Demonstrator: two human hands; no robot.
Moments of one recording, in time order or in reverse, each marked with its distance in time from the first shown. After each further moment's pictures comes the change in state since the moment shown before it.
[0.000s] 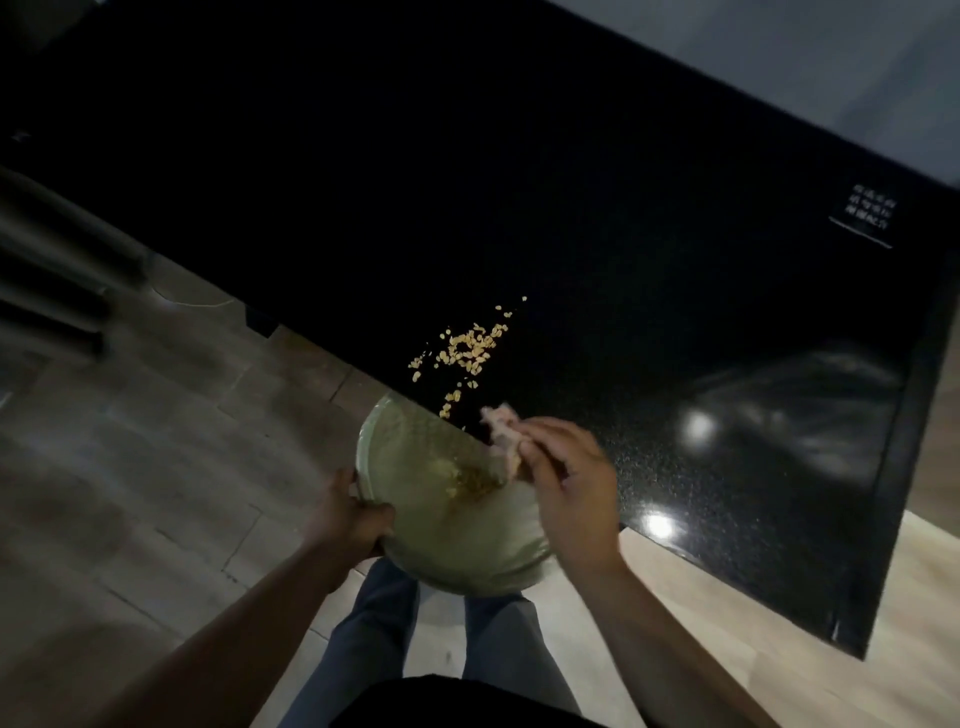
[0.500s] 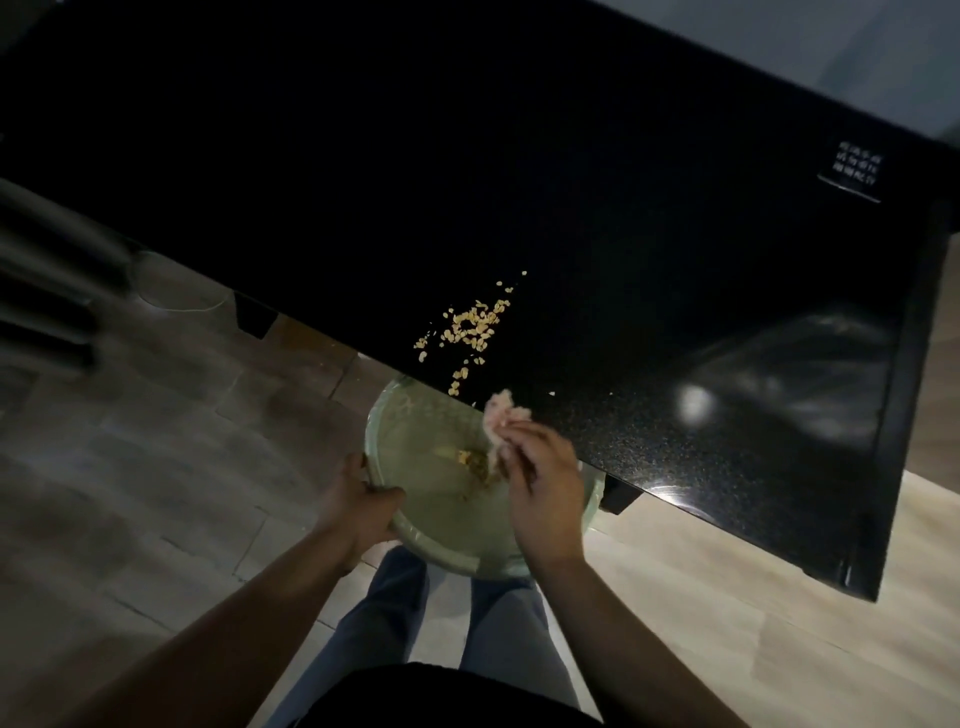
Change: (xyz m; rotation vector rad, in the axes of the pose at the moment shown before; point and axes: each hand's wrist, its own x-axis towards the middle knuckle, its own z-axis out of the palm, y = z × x) left_hand 0.014 -0.013 -0.008 -0.003 -0.057 0.042; right_hand -0.037 0.008 0.046 -0.162 0.059 0.082
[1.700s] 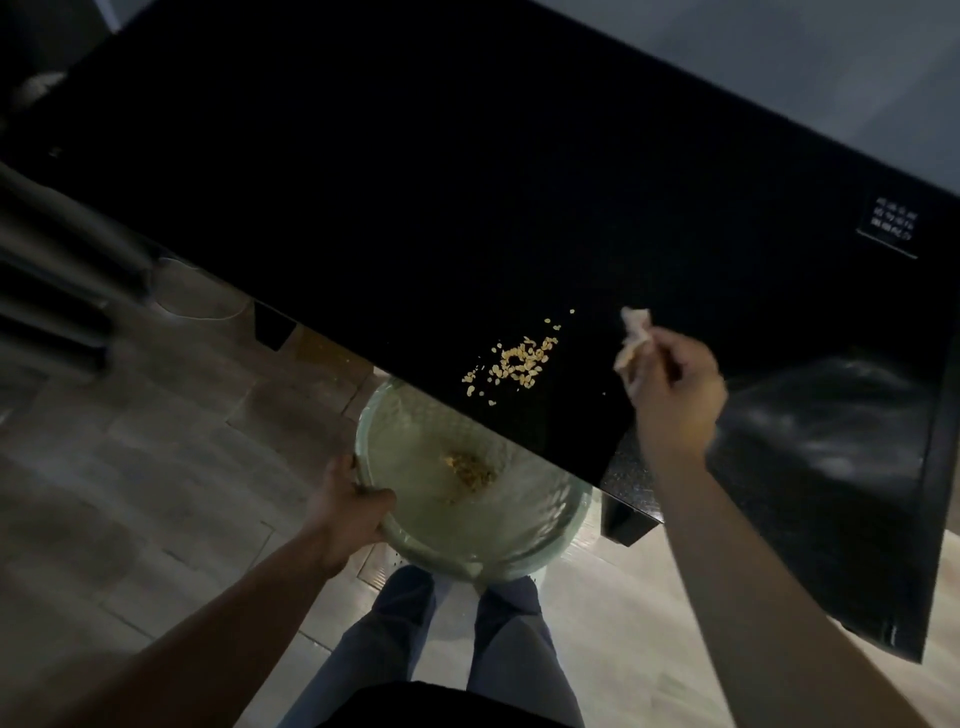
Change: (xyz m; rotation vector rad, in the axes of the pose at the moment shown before) left_hand 0.027 0.016 -0.056 -0.064 -0.006 0.042; right_hand 0.128 -0.019 -0.045 0.072 0.391 0.024
